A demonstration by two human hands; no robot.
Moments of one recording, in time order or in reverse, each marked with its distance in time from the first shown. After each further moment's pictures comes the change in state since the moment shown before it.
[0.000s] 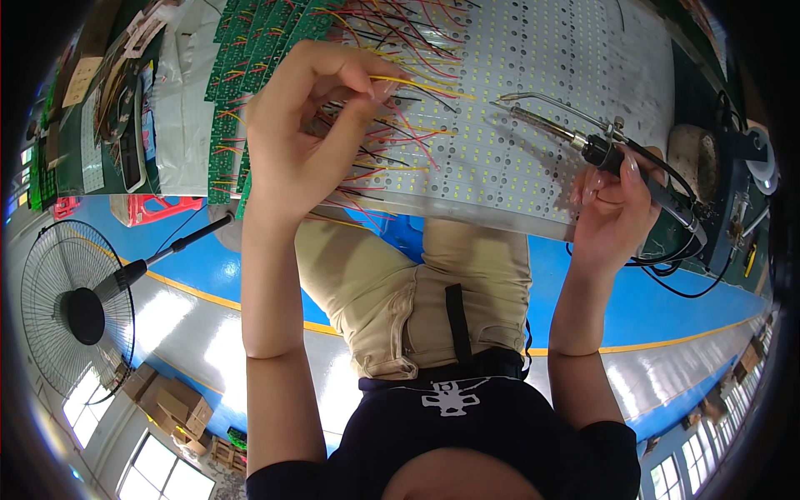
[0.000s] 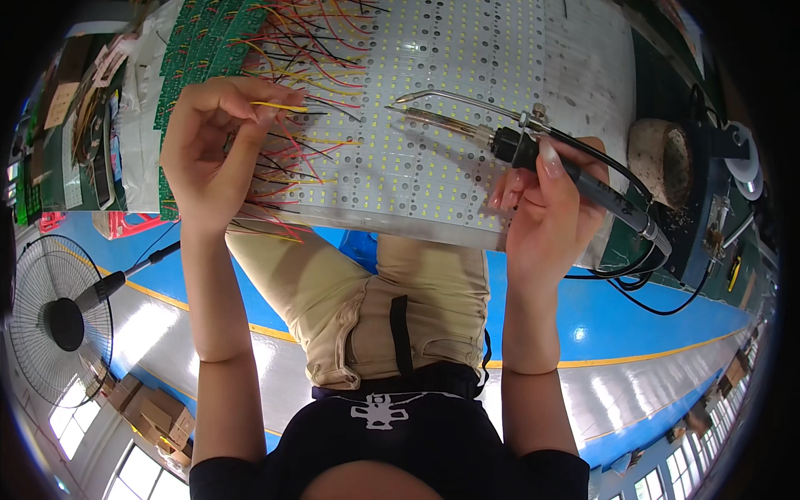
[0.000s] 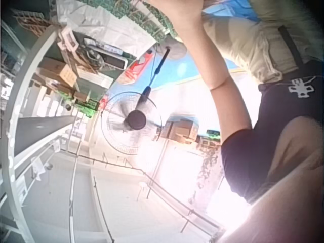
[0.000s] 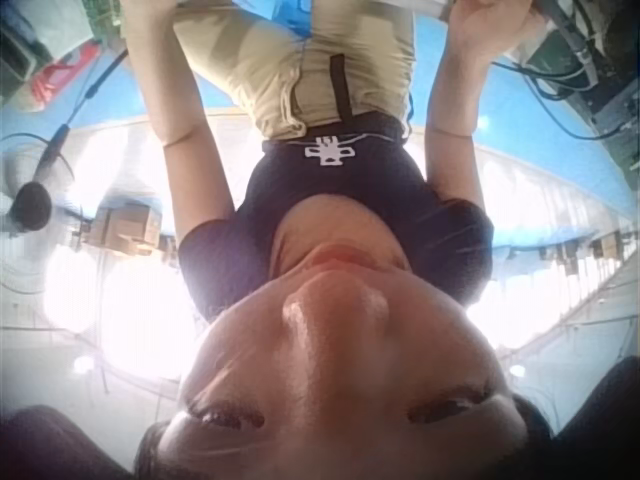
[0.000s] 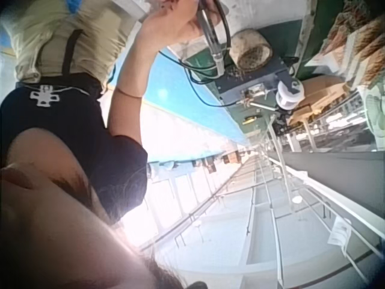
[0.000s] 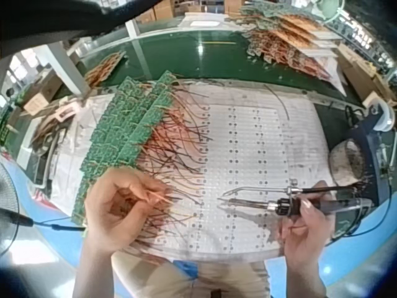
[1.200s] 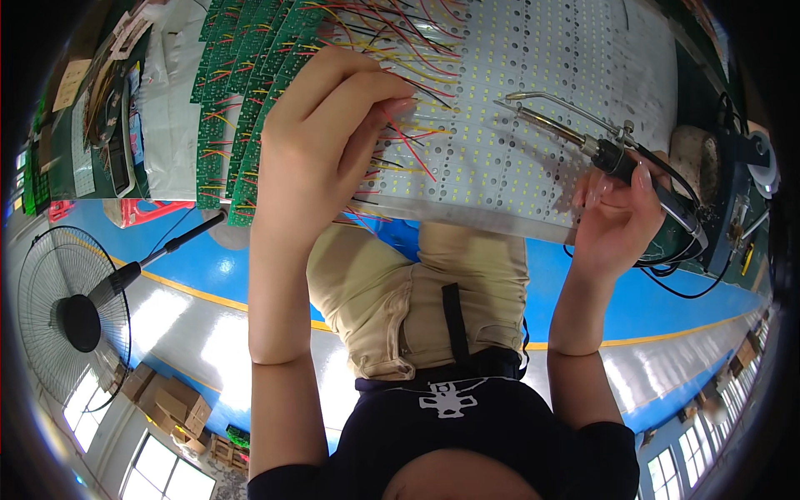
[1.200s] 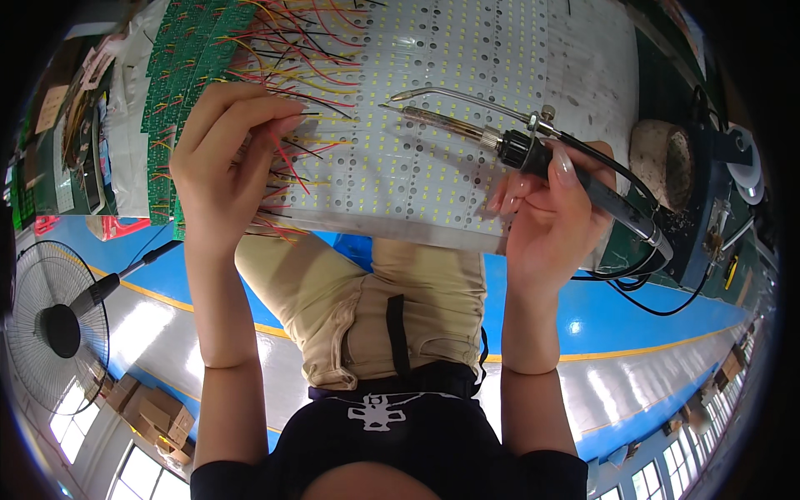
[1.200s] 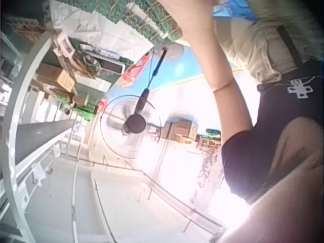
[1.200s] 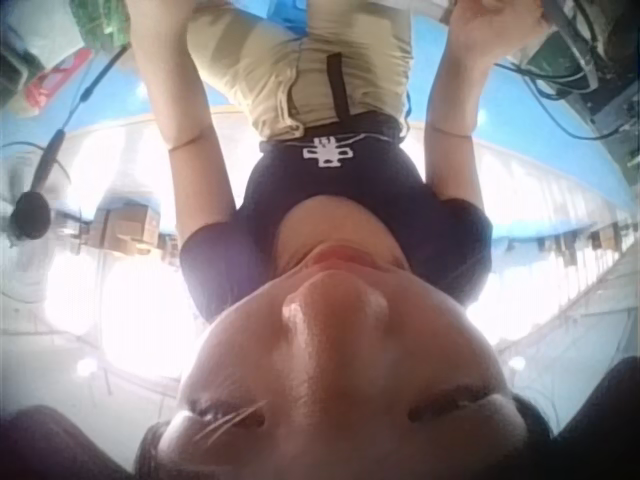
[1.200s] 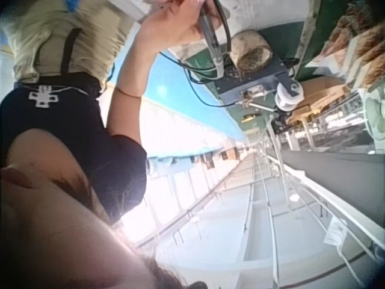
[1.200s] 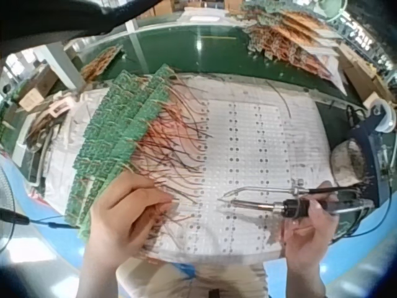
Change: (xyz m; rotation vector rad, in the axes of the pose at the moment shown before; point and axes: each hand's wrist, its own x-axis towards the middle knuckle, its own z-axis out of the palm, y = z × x) left_hand 0.003 0.005 0.015 0.521 0.038 0.174; right_hand 0.000 0.000 -0.003 0.058 -0.018 0.002
